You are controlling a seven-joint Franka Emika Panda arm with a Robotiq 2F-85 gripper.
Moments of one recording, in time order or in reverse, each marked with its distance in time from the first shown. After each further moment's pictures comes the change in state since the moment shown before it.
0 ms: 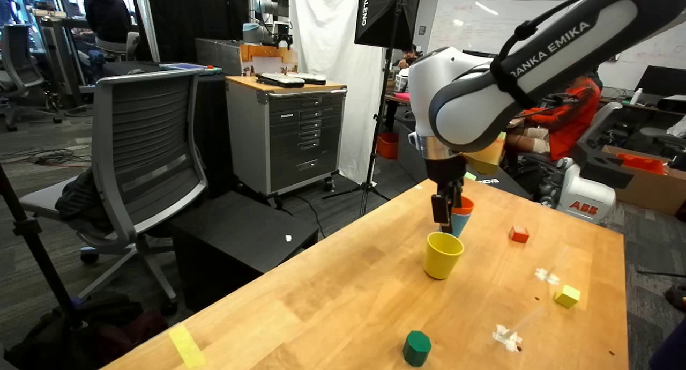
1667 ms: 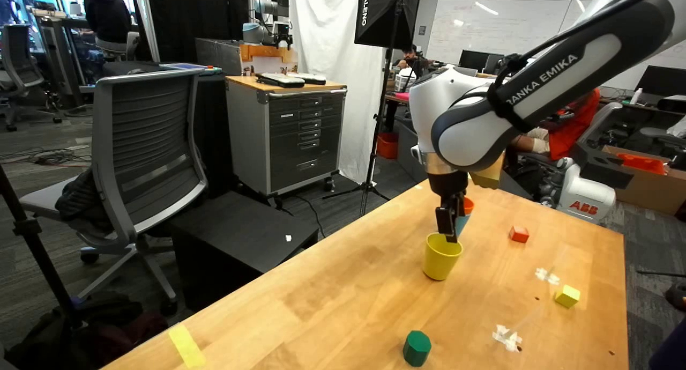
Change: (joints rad) arm -0.005 0.050 -0.020 0.004 -0.032 0.037 0.001
